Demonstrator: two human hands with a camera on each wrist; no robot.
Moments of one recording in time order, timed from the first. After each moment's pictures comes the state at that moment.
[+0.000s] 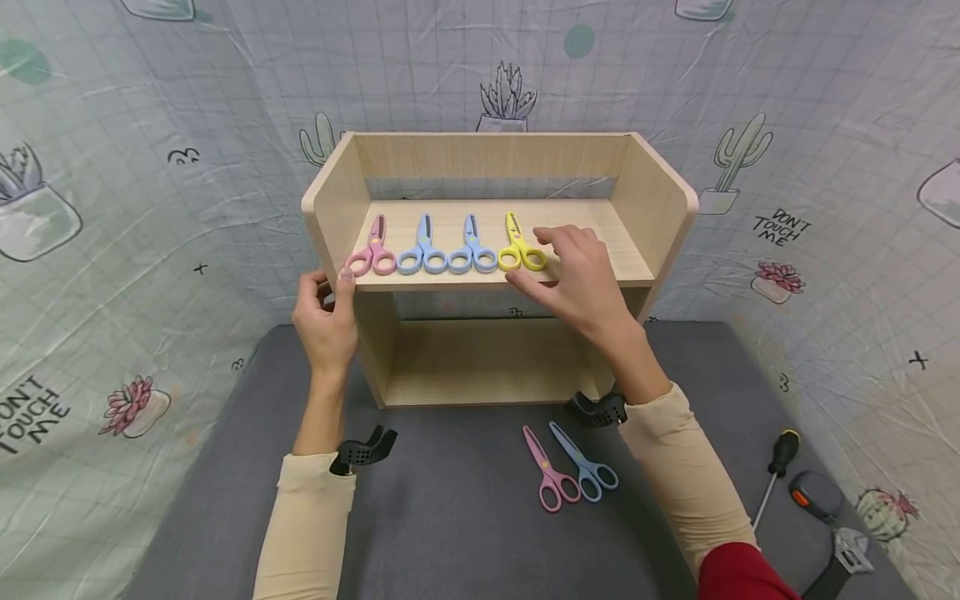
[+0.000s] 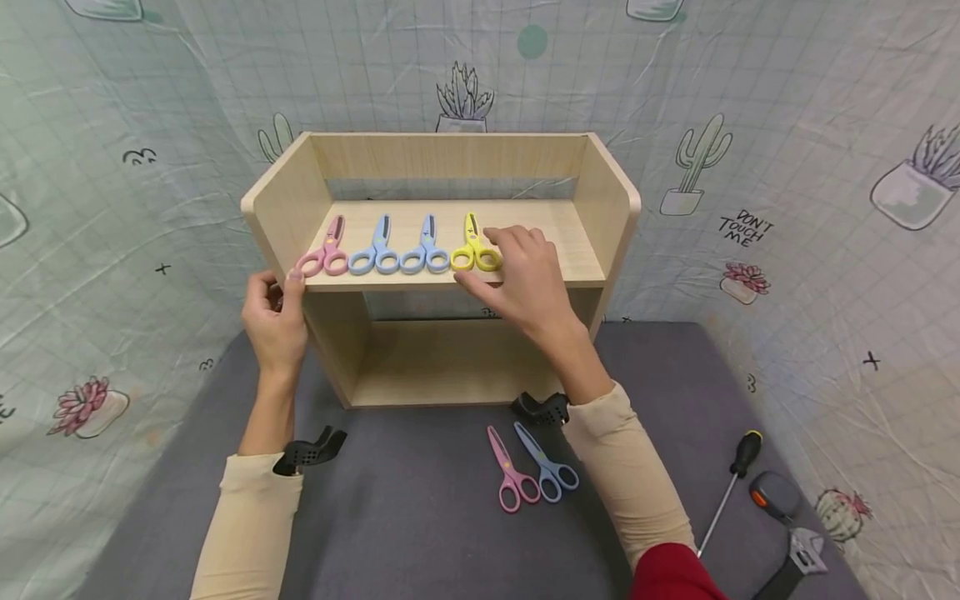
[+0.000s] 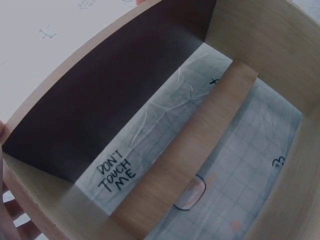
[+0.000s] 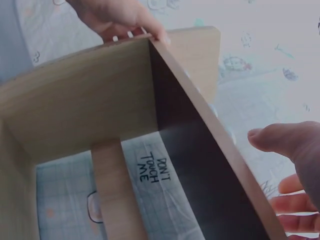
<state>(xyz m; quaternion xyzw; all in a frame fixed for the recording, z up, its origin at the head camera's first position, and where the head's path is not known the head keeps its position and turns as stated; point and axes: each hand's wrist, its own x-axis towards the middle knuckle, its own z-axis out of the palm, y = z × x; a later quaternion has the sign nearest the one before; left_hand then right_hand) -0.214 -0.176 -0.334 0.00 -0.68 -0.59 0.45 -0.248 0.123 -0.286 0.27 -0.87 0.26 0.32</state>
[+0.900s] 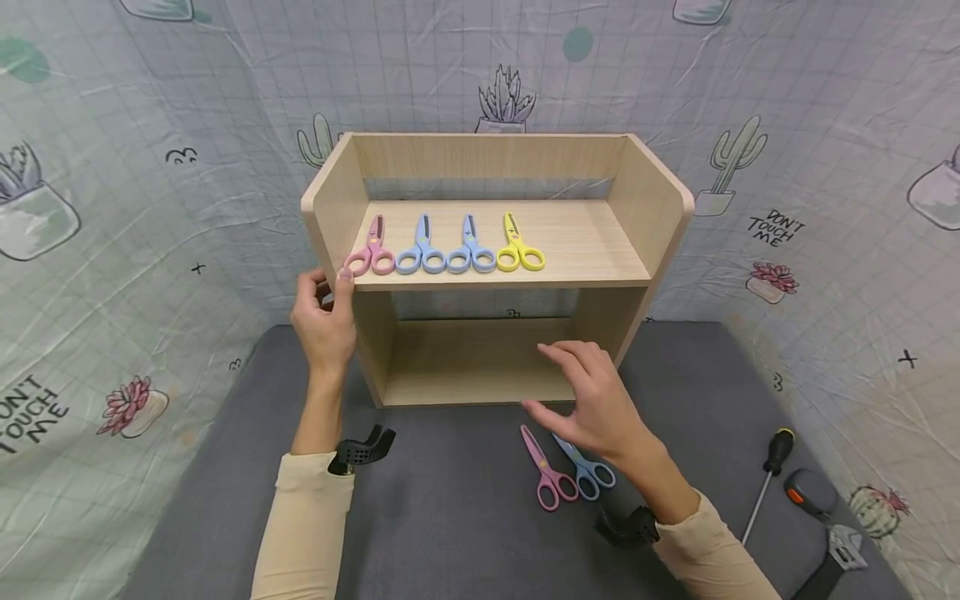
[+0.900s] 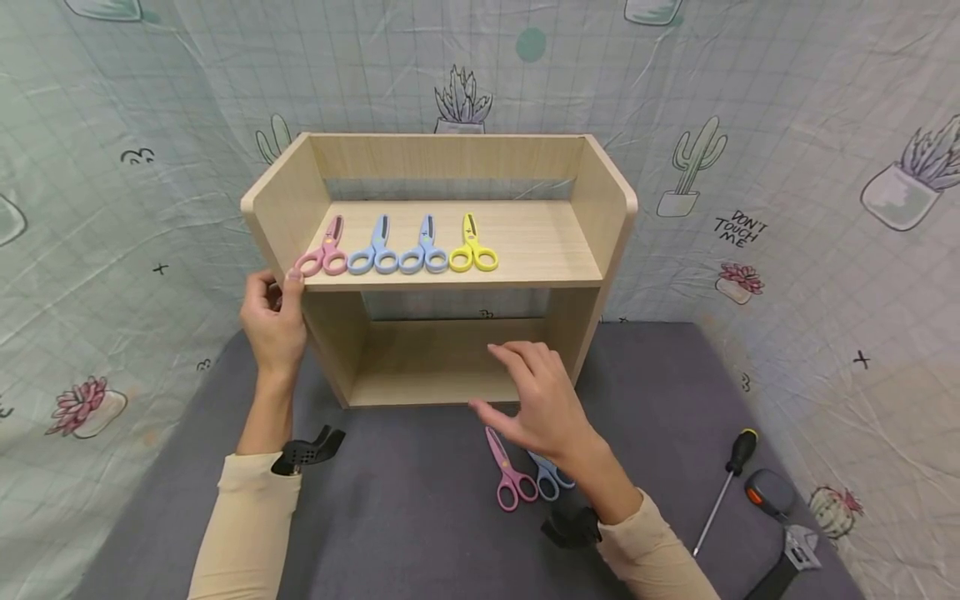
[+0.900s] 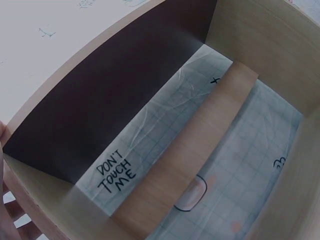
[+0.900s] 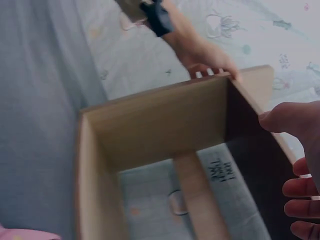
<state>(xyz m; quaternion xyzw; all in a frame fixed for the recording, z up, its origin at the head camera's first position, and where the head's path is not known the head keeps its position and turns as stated) -0.212 -0.176 -0.331 0.00 -0.68 -0.59 0.44 -0.164 0.152 -0.384 0.36 -0.84 0.24 0.33</state>
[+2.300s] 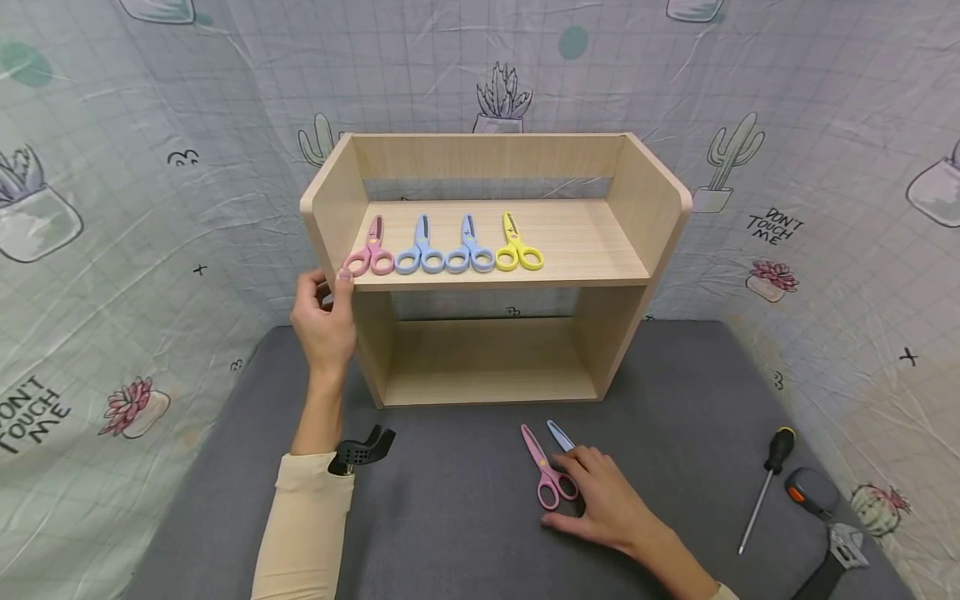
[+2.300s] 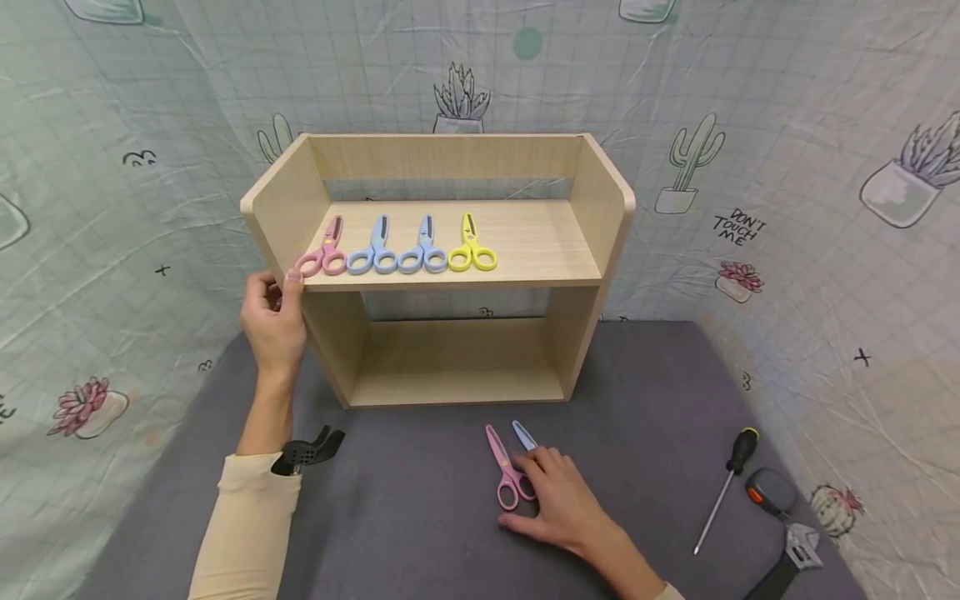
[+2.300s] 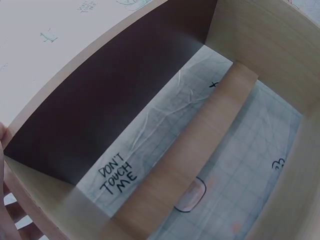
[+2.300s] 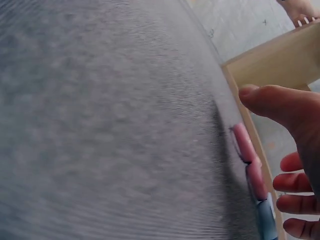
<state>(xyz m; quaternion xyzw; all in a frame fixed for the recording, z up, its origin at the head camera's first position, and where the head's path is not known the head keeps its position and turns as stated) -0.228 -0.186 -0.346 0.02 -0.69 -0.58 0.44 -0.109 0.190 -0.527 0.32 -0.91 0.17 0.19</state>
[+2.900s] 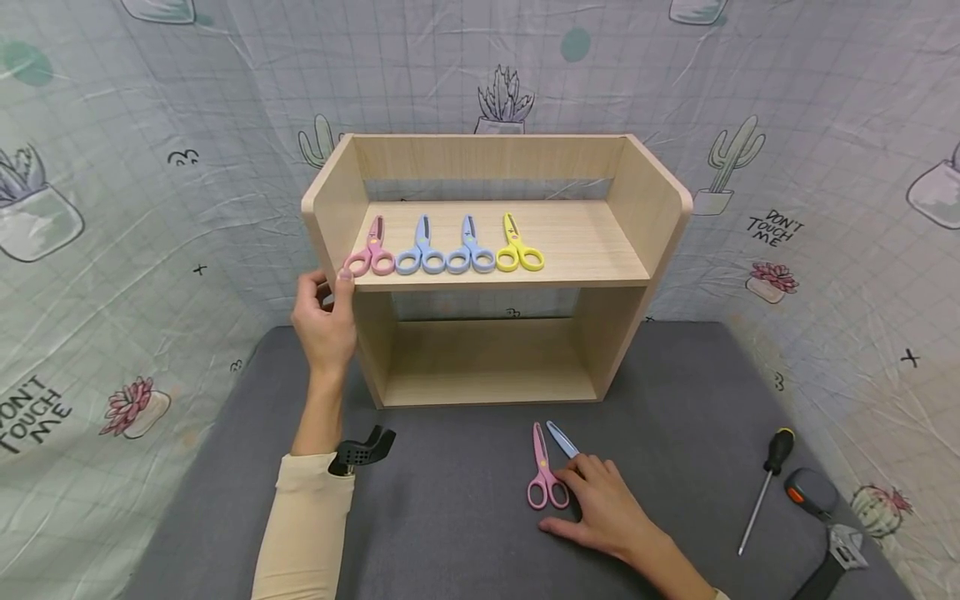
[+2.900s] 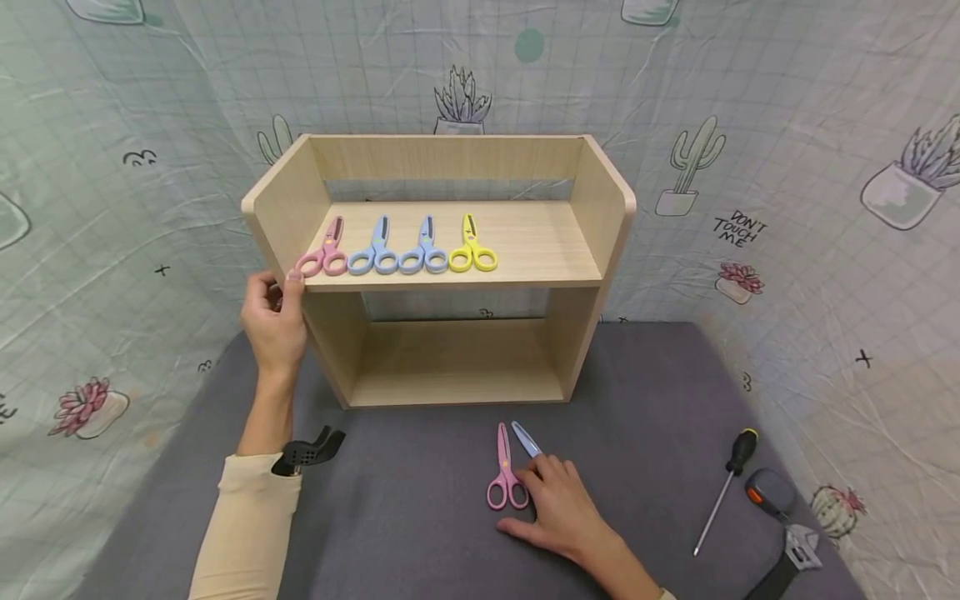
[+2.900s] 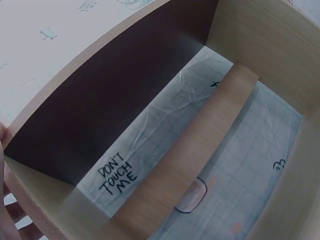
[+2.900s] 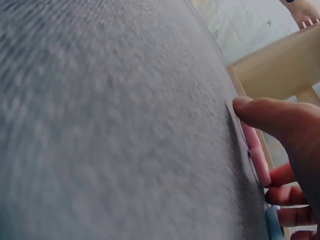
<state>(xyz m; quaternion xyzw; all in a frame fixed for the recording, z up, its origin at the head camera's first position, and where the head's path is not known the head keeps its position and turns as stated) -0.241 -0.194 -0.358 0.02 -0.69 -0.58 0.44 -0.104 0.187 -0.536 0.30 -0.93 0.13 0.18</state>
